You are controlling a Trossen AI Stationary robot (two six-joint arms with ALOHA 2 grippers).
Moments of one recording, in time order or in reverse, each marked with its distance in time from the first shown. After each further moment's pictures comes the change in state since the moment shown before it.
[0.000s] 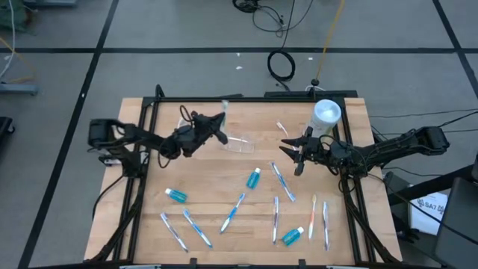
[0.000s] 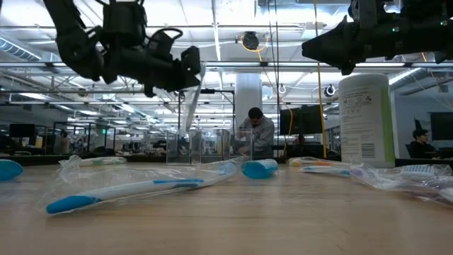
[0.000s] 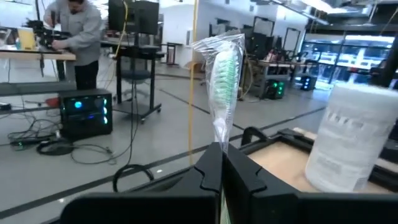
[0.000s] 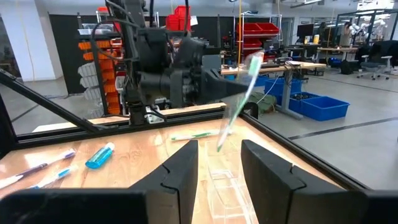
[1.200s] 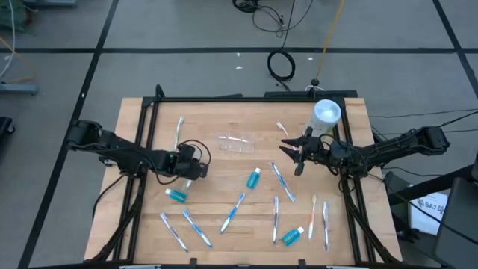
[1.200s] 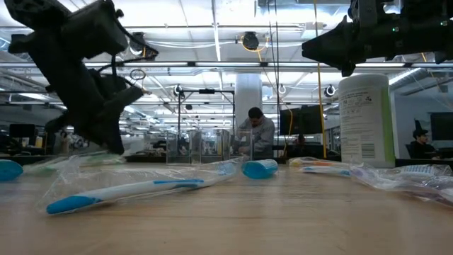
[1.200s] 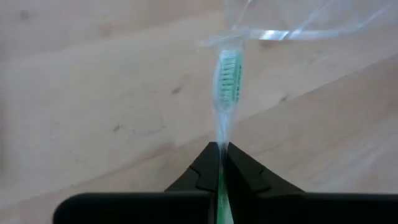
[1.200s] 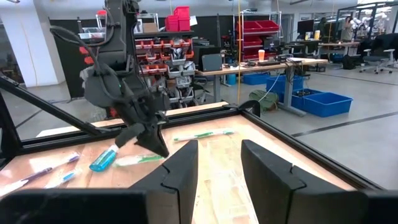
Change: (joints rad) left arm -0.369 -0.291 -0.001 -1.493 0.073 -1.173; right arm 0.000 0.000 -0.001 0.000 -0.001 0.034
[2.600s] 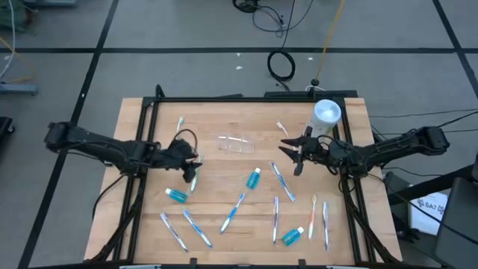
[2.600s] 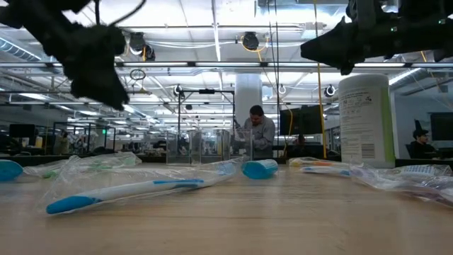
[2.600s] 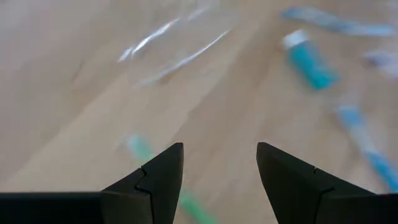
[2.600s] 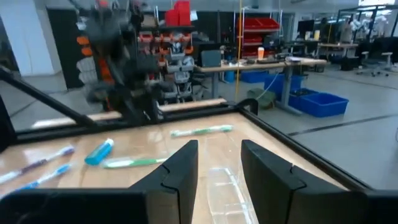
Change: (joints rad) left arm 0.031 -0.348 0.002 -0.066 0.193 0.573; right arm 0.000 0.001 0.017 -0.032 0.001 -0.030
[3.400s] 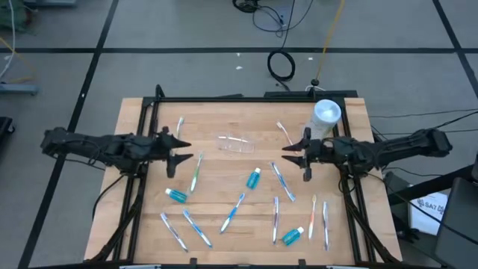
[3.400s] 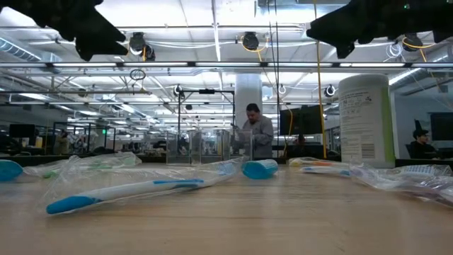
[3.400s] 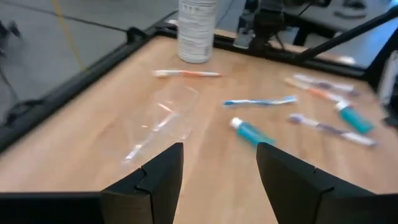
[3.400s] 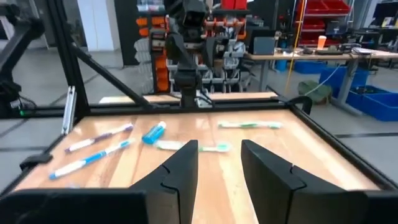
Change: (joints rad) left arm 0.000 -0.379 0.000 0.094 0.020 0.413; right arm 0.000 -0.134 0.118 -0.331 -0.237 -0.006
